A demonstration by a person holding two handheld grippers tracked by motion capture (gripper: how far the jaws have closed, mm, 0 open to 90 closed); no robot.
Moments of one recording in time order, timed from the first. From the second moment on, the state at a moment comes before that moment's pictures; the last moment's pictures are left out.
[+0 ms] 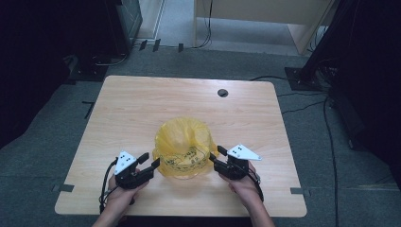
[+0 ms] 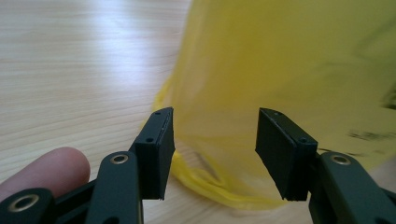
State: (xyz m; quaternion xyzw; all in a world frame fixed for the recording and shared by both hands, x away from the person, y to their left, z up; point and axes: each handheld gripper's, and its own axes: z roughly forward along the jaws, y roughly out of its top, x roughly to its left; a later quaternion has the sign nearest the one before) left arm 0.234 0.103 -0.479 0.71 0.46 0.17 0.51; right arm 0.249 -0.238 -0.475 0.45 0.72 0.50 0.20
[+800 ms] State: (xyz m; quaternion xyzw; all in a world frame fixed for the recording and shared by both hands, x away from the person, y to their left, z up) left arm 0.246 0.095 -0.471 0.73 0.41 0.21 0.50; right arm 0.255 -0.220 -0.468 0.38 0.75 0.48 0.25
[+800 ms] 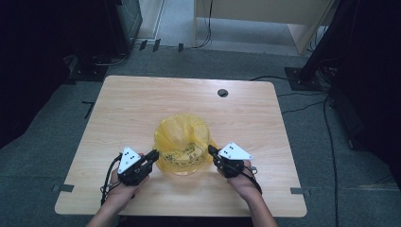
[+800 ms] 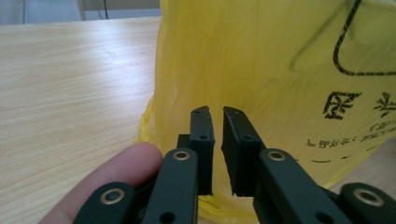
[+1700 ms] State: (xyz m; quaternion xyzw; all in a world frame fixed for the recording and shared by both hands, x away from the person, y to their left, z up) left arm 0.249 0.100 -0.488 0.73 0.46 0.20 0.47; right arm 0.246 -0.221 -0.504 0.32 0.80 0.46 0.22
